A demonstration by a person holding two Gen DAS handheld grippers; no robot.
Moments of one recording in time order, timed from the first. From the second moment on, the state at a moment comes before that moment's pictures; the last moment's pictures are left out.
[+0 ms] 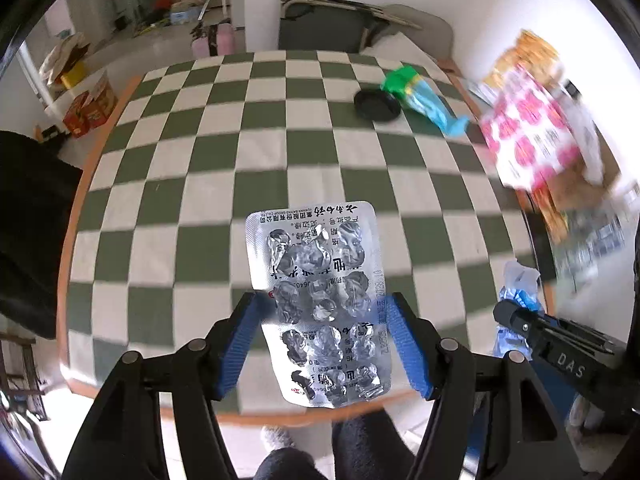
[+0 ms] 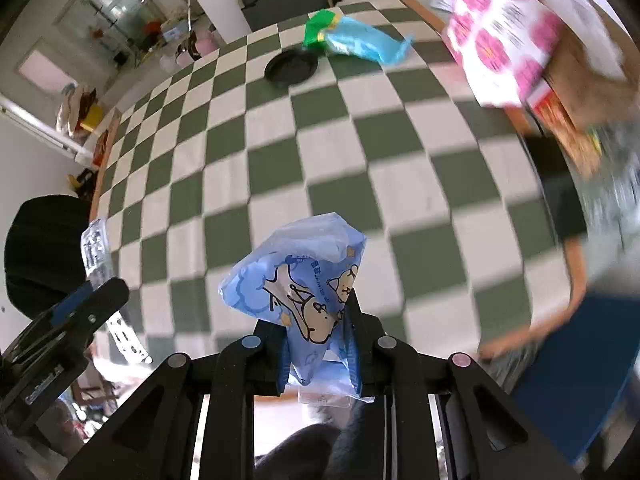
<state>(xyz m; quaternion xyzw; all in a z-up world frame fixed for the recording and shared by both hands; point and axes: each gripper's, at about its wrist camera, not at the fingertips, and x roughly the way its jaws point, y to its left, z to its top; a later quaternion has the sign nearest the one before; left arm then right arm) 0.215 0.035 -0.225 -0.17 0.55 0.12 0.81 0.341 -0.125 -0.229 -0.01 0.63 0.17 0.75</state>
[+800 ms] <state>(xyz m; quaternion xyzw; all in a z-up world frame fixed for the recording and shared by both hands) 0.034 0.006 -0.542 -0.31 0.70 0.09 0.63 0.102 -0.204 -0.520 0.09 0.78 0.10 0.61</state>
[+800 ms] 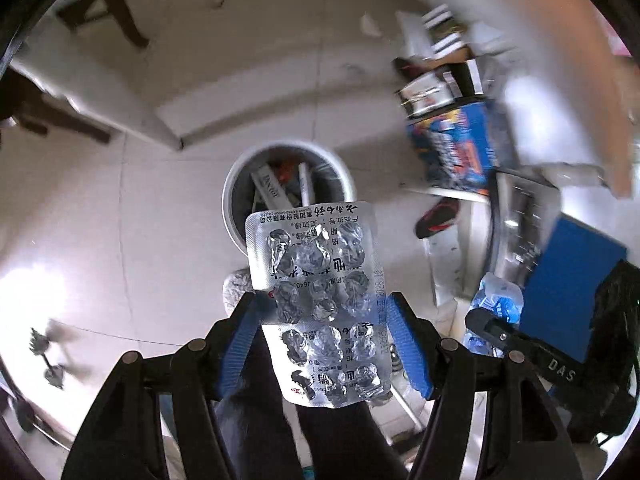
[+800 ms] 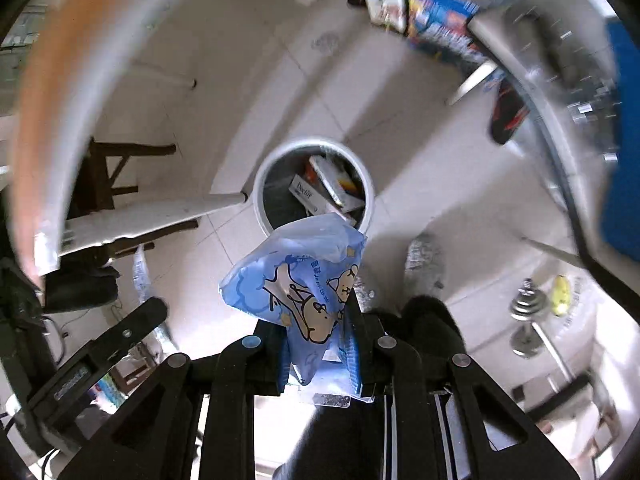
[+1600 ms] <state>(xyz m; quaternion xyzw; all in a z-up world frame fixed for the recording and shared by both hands) 0.032 0.050 -0.717 -0.27 0.71 0.15 0.63 0.143 -0.160 -0.772 0.07 0.78 0.17 0.60</state>
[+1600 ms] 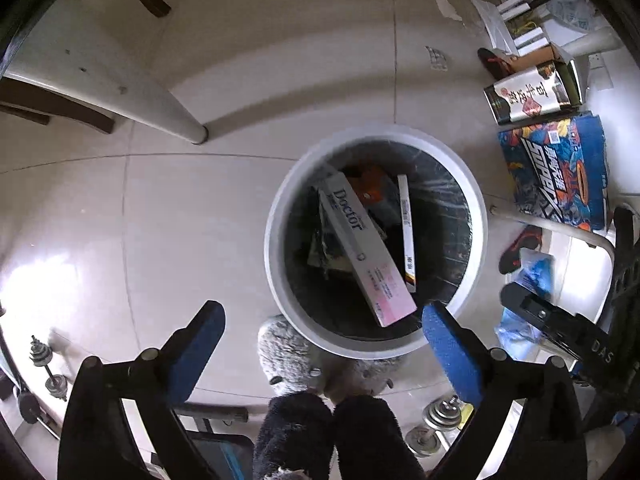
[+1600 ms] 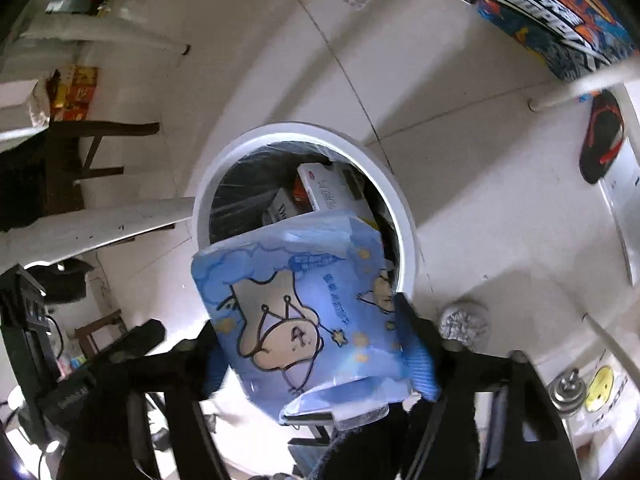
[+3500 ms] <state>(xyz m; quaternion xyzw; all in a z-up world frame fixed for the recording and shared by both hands) 0.047 0.036 -0.265 -0.17 0.60 0.18 0.76 0.126 -0.126 -0.254 -0.03 0.66 0.17 0.73</state>
